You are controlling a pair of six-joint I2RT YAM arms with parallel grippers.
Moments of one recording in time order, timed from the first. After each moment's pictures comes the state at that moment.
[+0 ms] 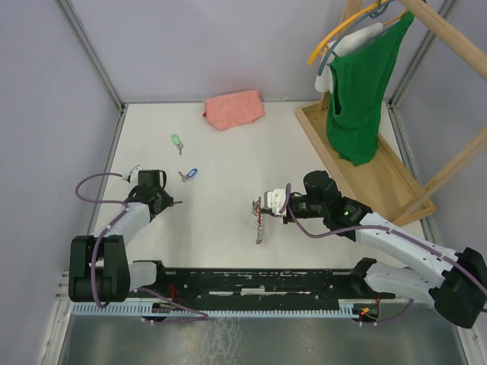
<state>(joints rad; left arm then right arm) 0.00 1.24 0.52 -0.20 -0.23 -0.67 0.79 1.05 0.70 -0.10 -0.59 -0.64</state>
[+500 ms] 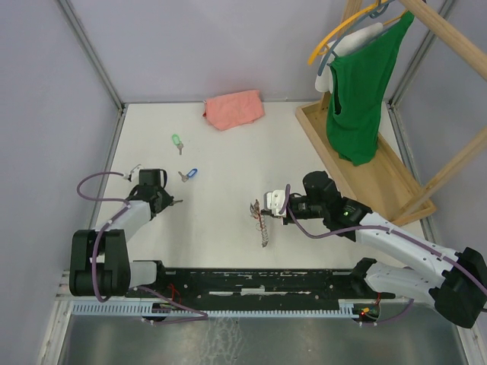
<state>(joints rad) 0.01 1.28 0.52 -0.16 -0.23 -0.67 0.80 1.05 0.70 -0.11 -0.59 -0.64</state>
